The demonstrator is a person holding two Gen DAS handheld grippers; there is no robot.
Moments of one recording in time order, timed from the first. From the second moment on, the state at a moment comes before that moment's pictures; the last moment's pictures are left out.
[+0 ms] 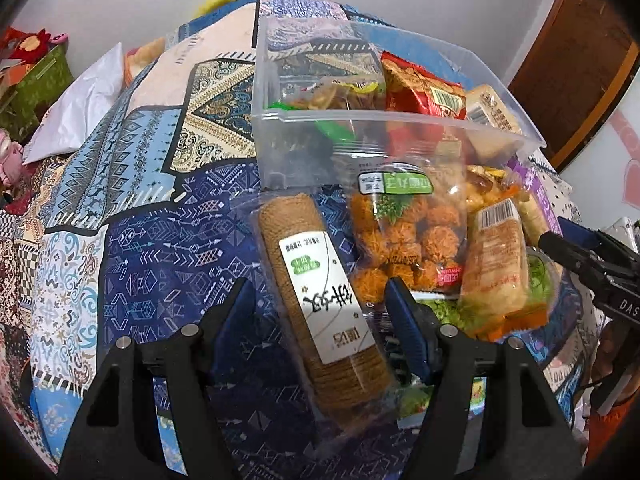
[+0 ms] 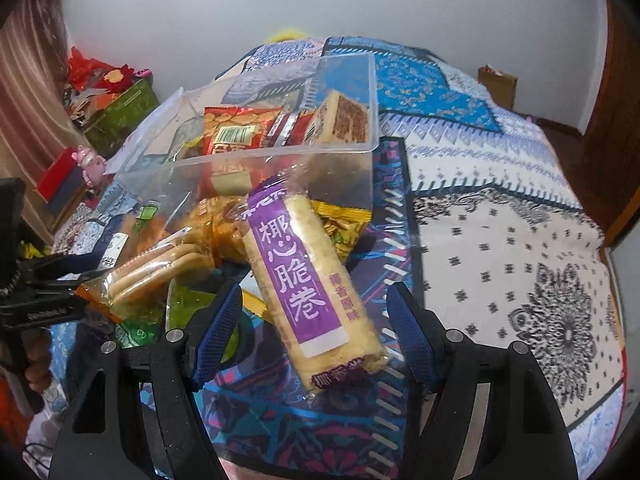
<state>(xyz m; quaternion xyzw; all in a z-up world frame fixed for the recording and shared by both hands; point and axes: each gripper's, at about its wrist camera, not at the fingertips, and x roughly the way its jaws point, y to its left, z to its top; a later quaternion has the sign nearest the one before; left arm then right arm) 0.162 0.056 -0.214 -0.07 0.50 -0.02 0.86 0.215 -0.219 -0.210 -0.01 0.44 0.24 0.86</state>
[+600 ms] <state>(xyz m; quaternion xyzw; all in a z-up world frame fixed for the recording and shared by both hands) 0.163 0.073 -0.225 -0.09 0.49 -0.01 0.87 0.207 -0.215 -0.220 0.00 0.46 0.25 0.85</state>
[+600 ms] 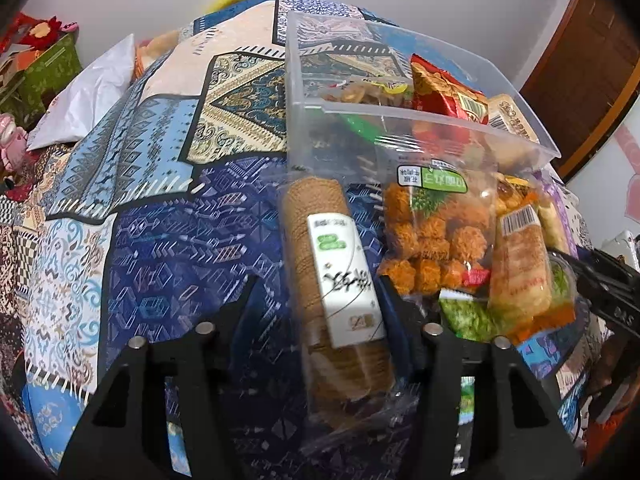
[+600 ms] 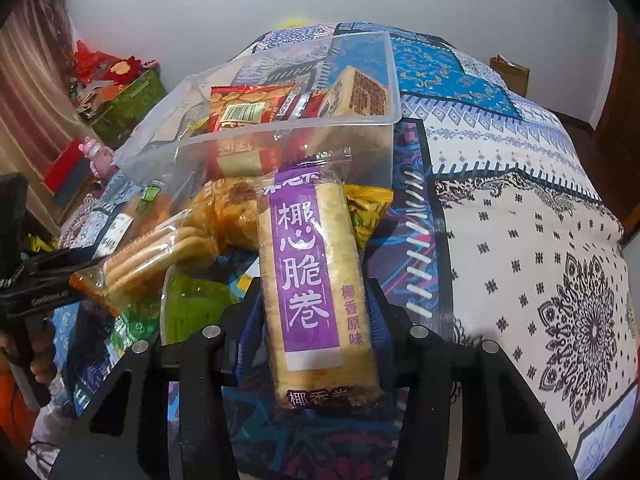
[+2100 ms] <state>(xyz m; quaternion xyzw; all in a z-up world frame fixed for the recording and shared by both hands) 0.219 0.068 -0.110 -0.08 0.37 -0.02 0.93 0.266 -0.194 -0.138 0.04 0.35 0.27 0.90</state>
